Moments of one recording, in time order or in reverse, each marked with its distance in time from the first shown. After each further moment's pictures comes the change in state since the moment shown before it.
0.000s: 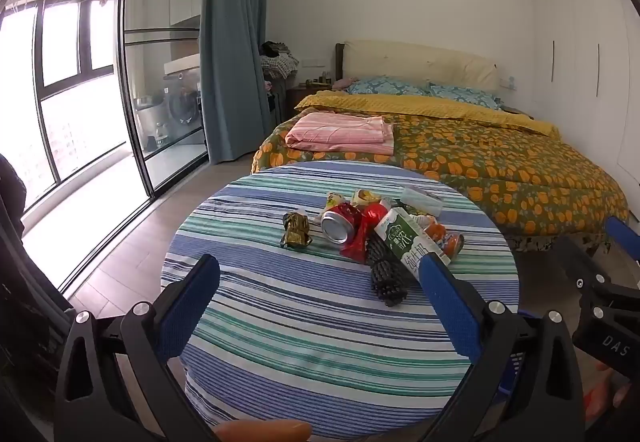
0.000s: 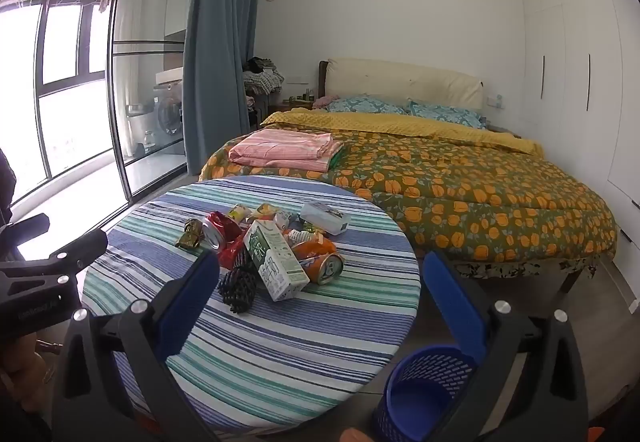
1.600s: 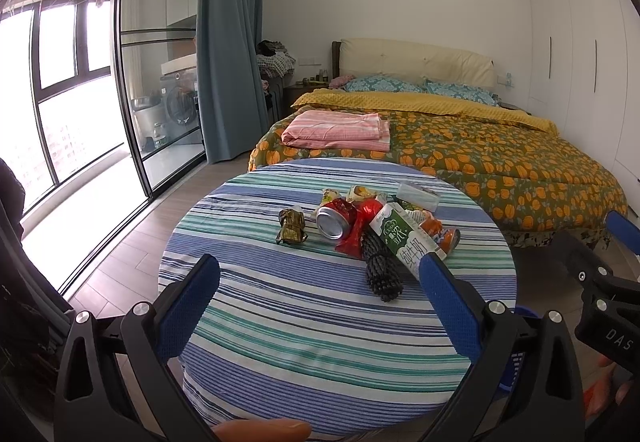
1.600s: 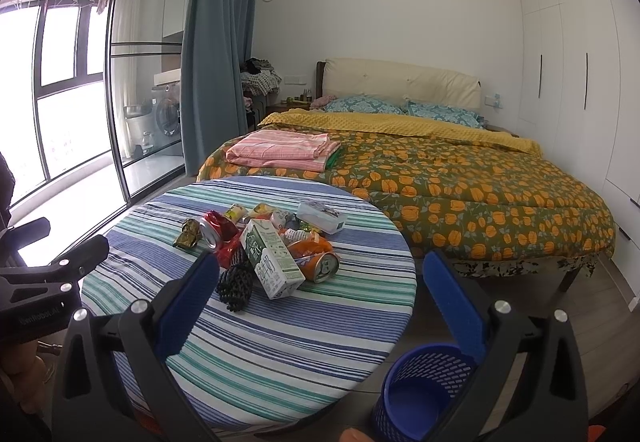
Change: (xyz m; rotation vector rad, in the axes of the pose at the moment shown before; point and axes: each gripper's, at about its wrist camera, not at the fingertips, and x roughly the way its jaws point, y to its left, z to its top) left arm -0.004 -0.007 -0.006 0.006 0.004 0.002; right arm -0.003 -0.005 -0.002 0.002 -0.001 -0.002
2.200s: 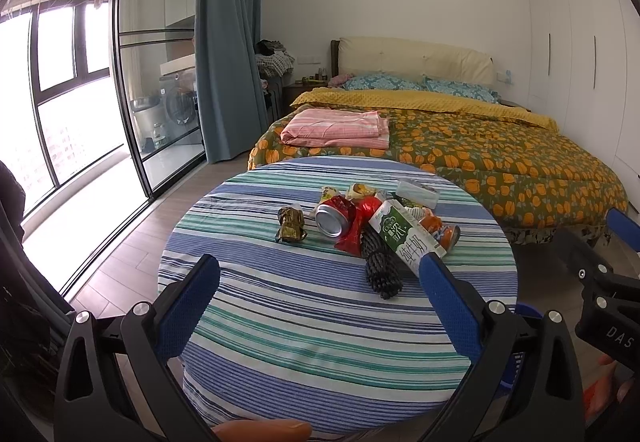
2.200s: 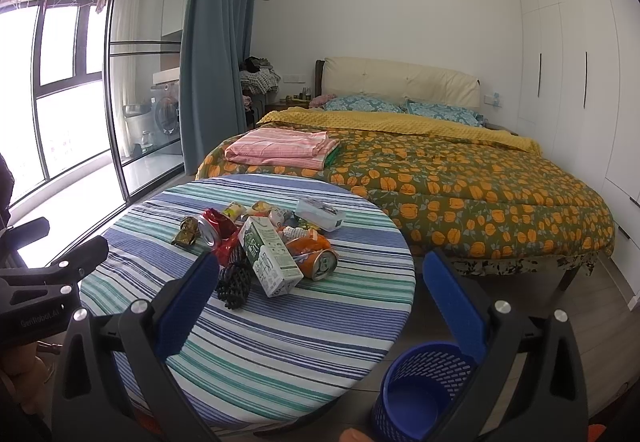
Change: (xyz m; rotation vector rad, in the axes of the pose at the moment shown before) left arm 0.000 -0.003 0.000 0.003 0.002 0.001; right arm 0.001 -0.001 -0.002 0.000 0.001 0.000
